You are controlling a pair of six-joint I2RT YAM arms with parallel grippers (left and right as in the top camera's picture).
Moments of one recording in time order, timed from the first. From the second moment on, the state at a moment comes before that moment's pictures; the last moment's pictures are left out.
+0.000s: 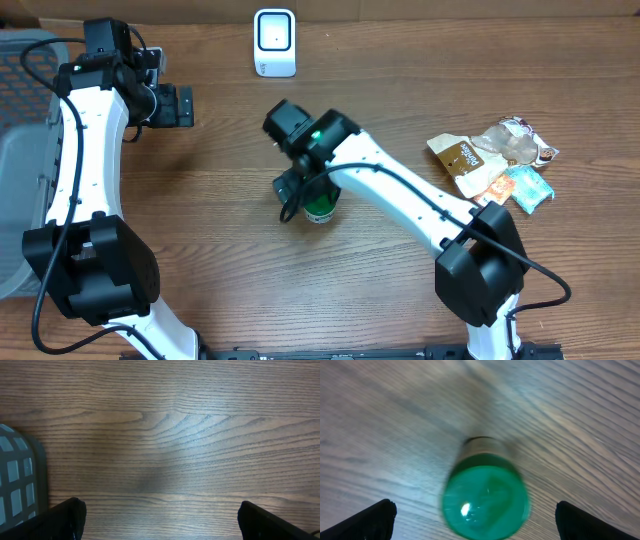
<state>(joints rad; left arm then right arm) 0.16 1.90 1.74 -1.04 0.07 0.09 0.79 2.04 1.79 -1.18 0.04 0.24</state>
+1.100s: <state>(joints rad) 0.16 1.90 1.74 -1.04 0.07 0.09 0.79 2.07 1.72 -1.13 0.11 0.22</state>
